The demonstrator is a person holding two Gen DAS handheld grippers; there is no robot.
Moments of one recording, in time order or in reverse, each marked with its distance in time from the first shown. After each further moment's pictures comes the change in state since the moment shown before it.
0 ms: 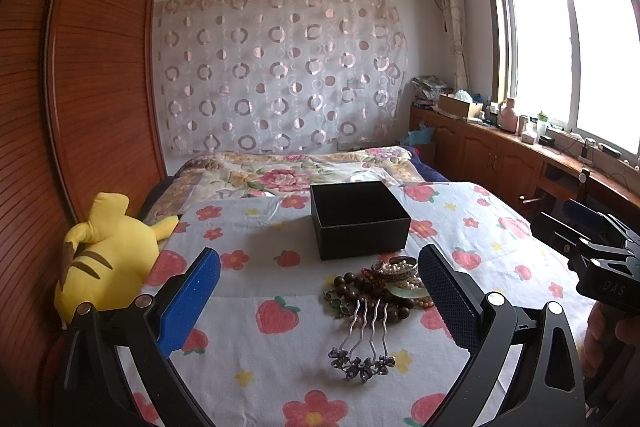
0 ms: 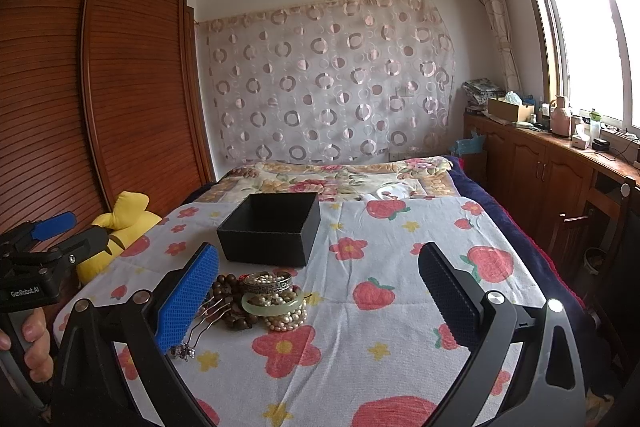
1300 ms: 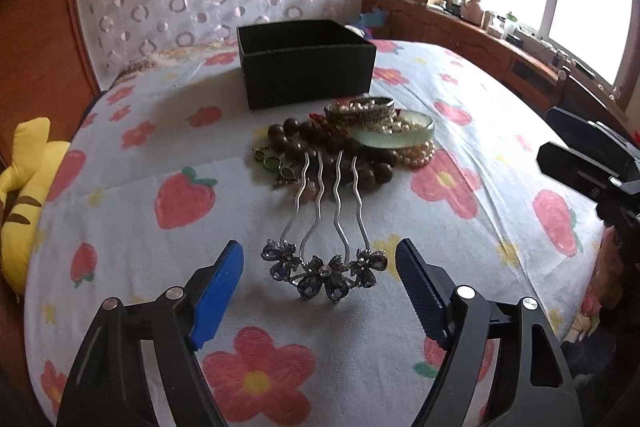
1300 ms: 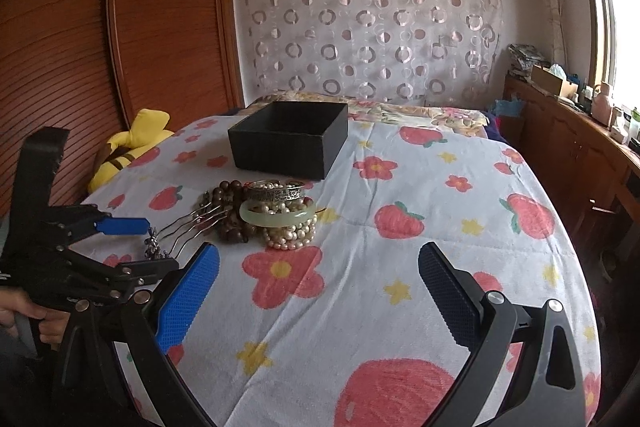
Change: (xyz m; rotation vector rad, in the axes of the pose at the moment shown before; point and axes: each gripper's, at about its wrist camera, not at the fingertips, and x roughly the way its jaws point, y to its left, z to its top) left arm 0.090 -0.024 -0.084 0.080 0.444 -0.193; right arm 0.043 0.001 -0.049 -0.108 0.238 0.121
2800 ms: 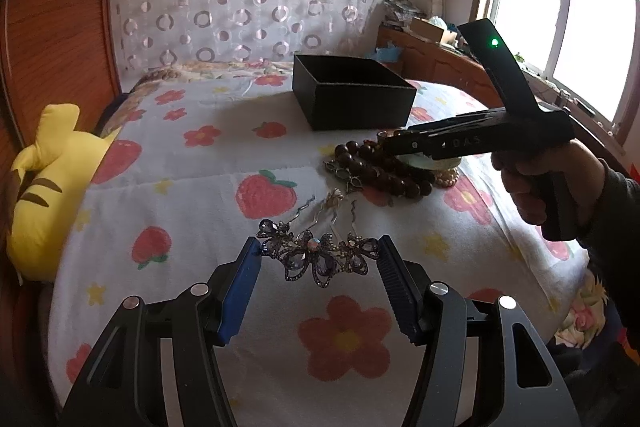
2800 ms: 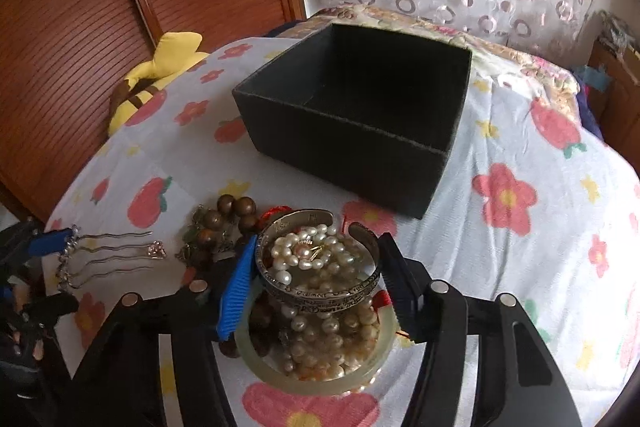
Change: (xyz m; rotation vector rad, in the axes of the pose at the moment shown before) left arm -0.041 0.052 -0.019 -0.082 -0.131 -0.009; right arm 0.158 0.036 0.062 -0.128 0.351 0.222
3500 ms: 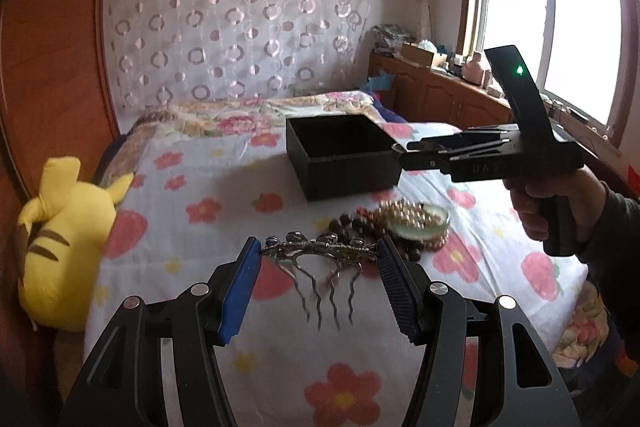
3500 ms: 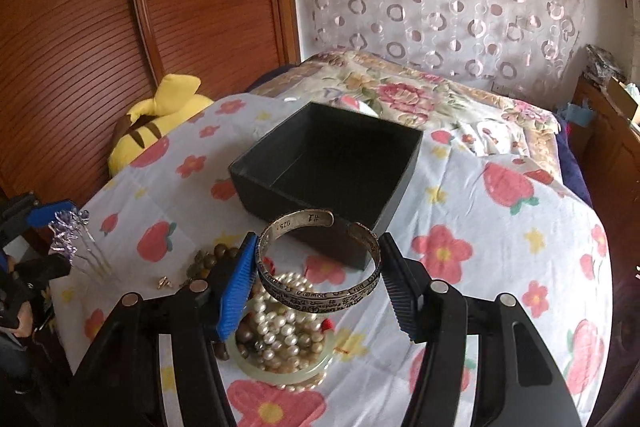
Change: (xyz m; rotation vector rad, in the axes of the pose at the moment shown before) left arm -0.011 -0.004 0.049 0.059 -0.112 0.006; right arm -0.055 -0.026 0.023 -0.023 -0.147 -0.036
